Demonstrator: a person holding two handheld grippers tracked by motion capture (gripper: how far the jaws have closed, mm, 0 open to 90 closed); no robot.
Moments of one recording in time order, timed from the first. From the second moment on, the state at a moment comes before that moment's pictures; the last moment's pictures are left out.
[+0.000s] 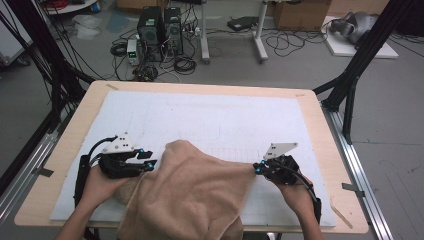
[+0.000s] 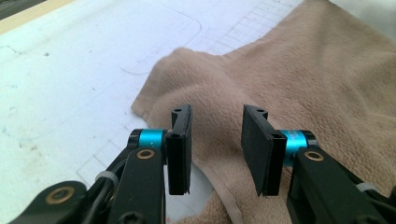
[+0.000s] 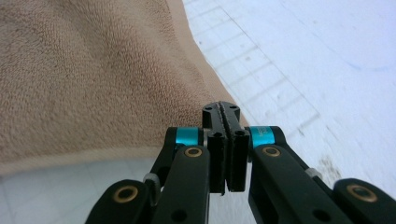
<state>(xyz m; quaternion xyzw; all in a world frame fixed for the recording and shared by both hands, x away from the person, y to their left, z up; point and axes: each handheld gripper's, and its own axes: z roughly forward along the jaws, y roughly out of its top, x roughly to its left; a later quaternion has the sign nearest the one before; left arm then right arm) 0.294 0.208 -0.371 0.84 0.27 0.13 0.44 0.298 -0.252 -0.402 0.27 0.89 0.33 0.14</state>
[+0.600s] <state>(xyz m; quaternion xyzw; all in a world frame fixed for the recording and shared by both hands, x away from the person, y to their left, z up) 0.355 0.167 -0.424 0.90 0.29 0.08 0.32 0.295 -0.231 -0.431 0.29 0.89 0.35 0.07</state>
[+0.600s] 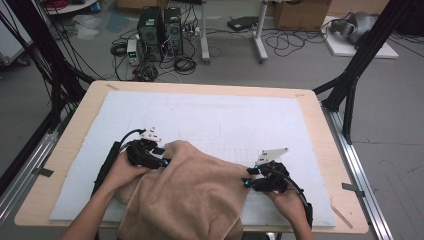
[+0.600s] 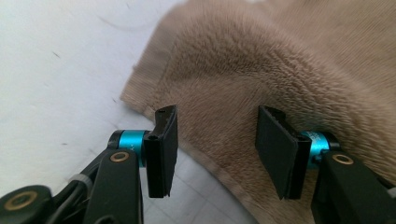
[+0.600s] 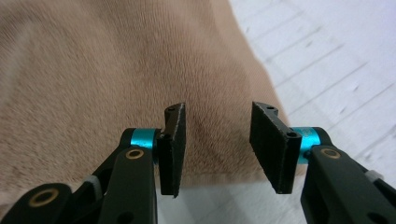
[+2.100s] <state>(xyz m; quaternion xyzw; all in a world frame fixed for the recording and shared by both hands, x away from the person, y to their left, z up) 0.337 0.219 -0.362 0.85 0.31 0.18 0.39 0.320 -0.222 -0.372 0.24 0.89 0.37 0.14</state>
